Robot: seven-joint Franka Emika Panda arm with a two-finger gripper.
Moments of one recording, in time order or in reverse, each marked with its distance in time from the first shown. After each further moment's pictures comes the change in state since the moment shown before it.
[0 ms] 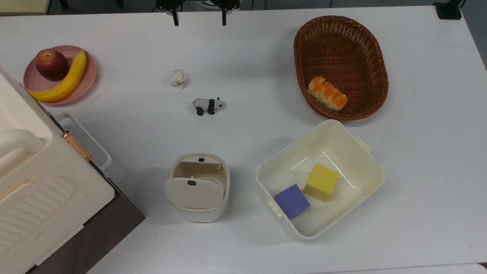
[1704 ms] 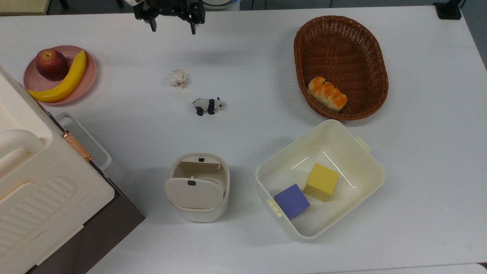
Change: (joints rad) arm -0.225 -0.139 0.071 -0.427 0.000 0.171 -0.046
